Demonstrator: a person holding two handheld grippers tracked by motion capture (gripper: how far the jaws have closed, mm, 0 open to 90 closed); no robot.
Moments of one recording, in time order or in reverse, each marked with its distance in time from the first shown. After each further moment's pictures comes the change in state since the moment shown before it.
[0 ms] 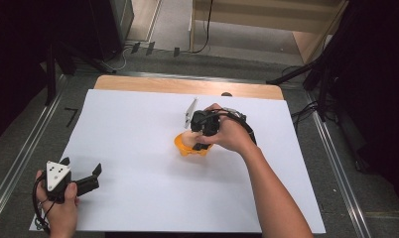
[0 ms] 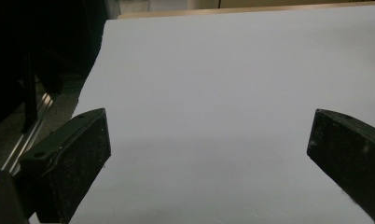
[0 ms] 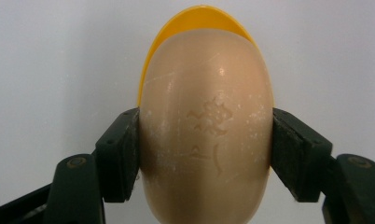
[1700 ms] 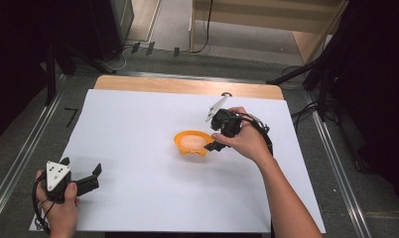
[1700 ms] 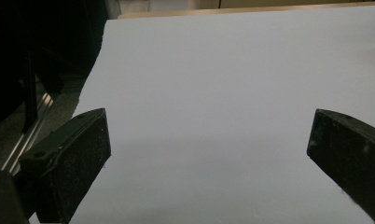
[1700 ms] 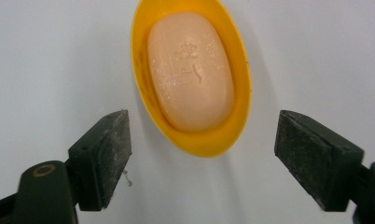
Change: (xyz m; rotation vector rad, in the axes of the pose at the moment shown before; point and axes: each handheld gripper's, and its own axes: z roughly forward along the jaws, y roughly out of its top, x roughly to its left) left arm 0.000 0.000 0.000 0.000 0.001 -0.001; right arm 0.013 -0.052 -0.029 -0.140 -0.072 0.307
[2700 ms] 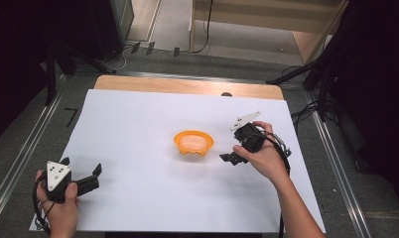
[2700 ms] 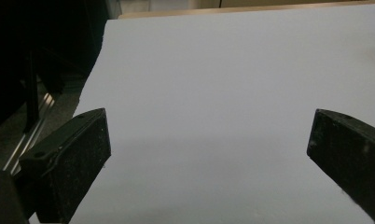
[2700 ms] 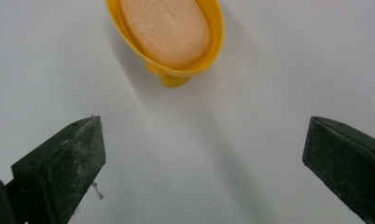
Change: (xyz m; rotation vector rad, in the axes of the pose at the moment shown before) left arm -0.001 0.000 0.000 -0.001 0.005 0.004; right arm 0.021 -0.072 -0.016 -0.140 -0.101 0.251
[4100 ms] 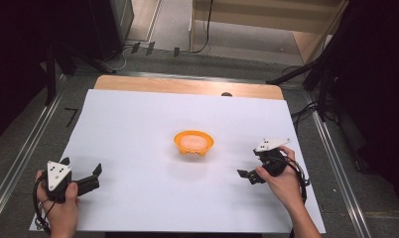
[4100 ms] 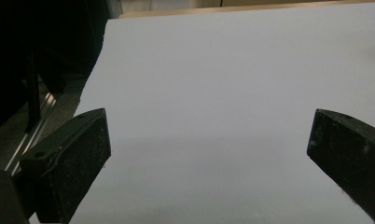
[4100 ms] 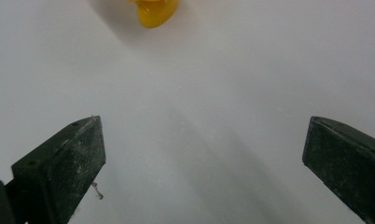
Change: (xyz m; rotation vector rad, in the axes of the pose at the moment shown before) left arm -0.001 0.000 0.000 0.004 0.005 0.002; right arm 0.001 -0.090 -0.011 -0.147 -0.056 0.115
